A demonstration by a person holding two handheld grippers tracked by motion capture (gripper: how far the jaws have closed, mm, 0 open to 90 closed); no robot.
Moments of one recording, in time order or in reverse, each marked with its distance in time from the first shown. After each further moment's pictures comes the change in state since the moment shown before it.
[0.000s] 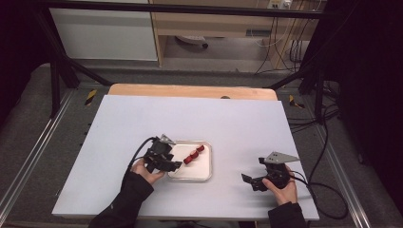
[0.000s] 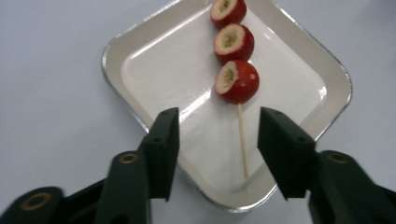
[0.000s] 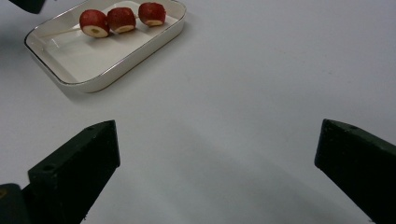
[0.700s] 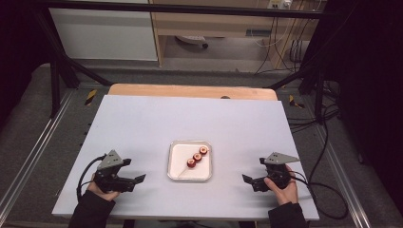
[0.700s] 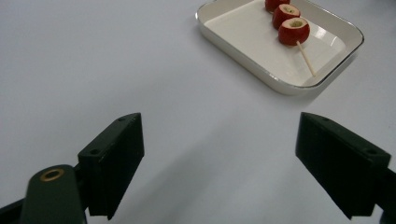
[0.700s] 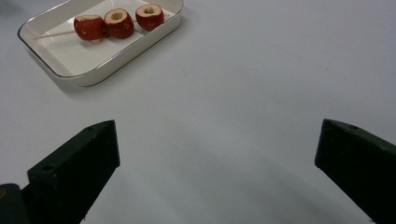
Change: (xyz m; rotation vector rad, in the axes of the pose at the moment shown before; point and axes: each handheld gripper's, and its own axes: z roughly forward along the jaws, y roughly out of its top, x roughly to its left) left arm 0.056 -0.119 -0.059 -0.253 0.018 0.004; right arm -0.001 -0.002 -0.001 0.015 -0.010 -0.014
